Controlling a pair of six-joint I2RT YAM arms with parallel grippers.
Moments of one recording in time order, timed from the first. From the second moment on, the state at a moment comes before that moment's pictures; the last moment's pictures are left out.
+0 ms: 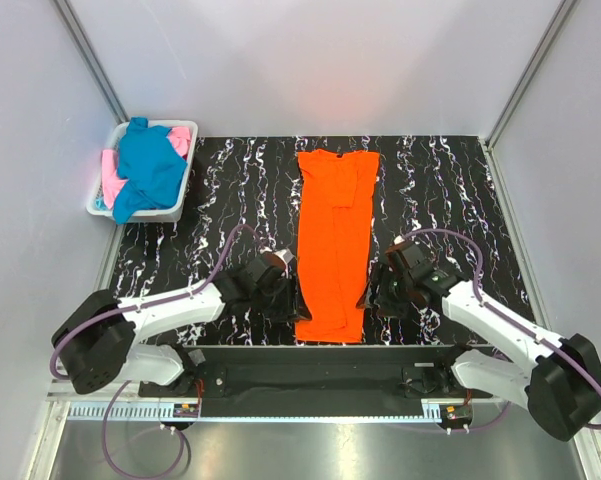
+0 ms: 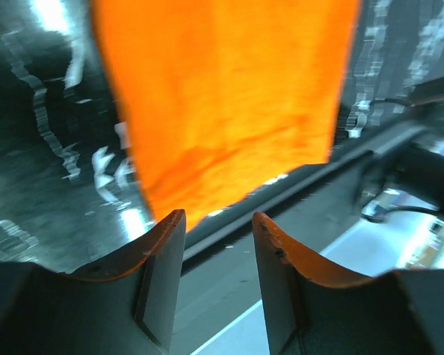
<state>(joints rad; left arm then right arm) -0.88 1.29 0.62 -0.24 0.23 -0.96 0.57 1.06 0.63 -0.61 -0.16 0.86</state>
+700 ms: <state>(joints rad) -0.83 1.42 0.53 -0.07 0.36 -1.04 0.70 1.18 0.50 -0.40 -0.19 1.02</state>
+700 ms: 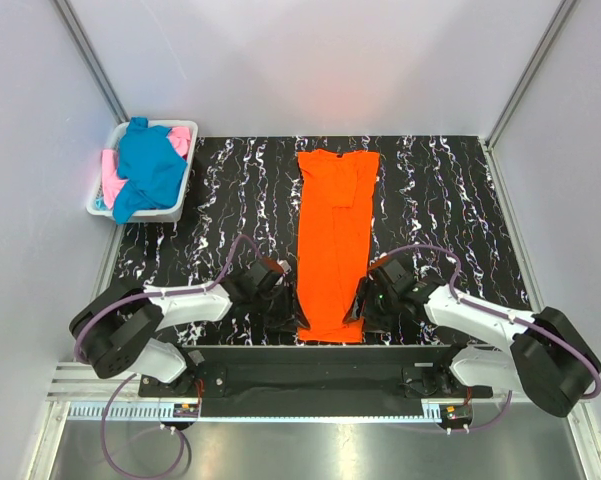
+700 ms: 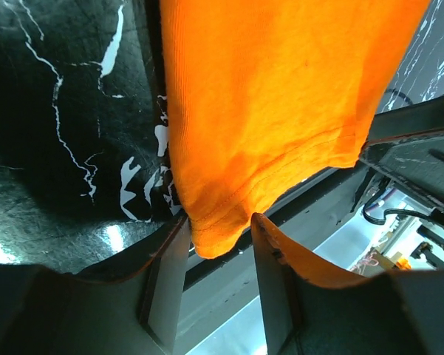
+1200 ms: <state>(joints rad) -0.83 1.42 0.53 -0.11 0.36 -1.05 0.76 1.20 0.49 -0.37 -0.19 1.10</state>
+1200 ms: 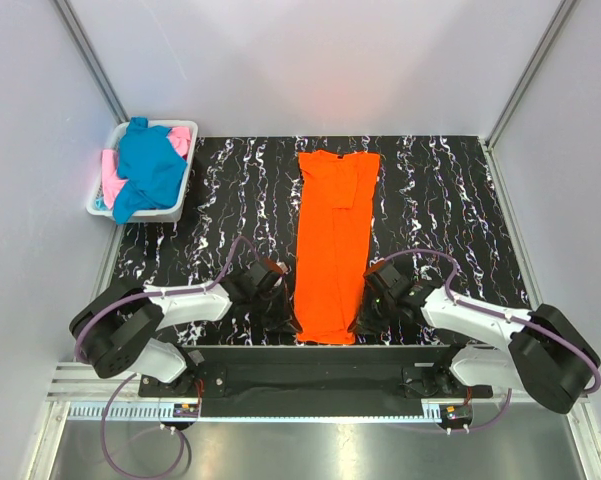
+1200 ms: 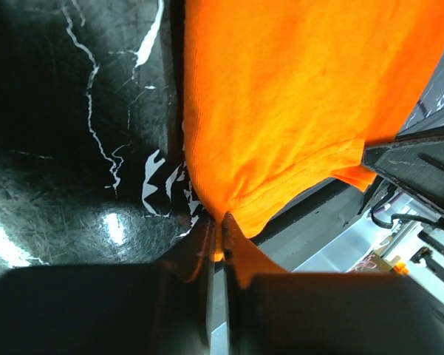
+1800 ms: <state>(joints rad) -0.83 1.29 0.60 -0.26 0.30 -0.99 0.78 1.11 0.57 -0.56 -0.11 1.10</state>
